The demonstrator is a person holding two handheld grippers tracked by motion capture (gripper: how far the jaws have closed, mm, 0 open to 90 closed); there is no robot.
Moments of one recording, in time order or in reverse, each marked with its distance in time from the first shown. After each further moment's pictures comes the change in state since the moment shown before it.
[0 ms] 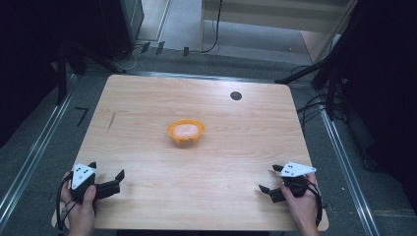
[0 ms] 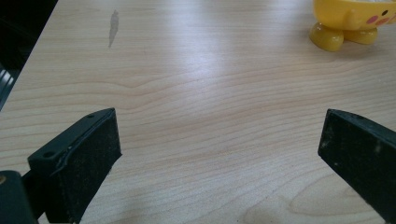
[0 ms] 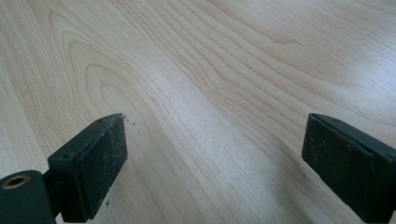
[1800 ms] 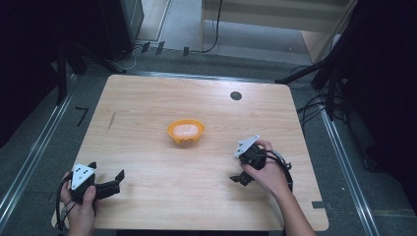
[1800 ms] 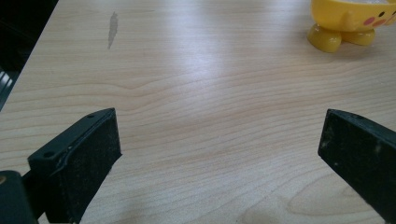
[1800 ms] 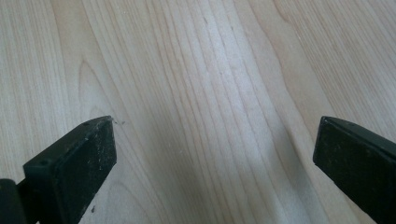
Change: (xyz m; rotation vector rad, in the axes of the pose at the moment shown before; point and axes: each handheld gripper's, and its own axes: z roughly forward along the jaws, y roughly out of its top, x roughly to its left) left arm 0.000 0.000 0.000 -0.011 -0.004 0.000; right arm 0.020 0.112 0.082 0.330 0.223 -0.255
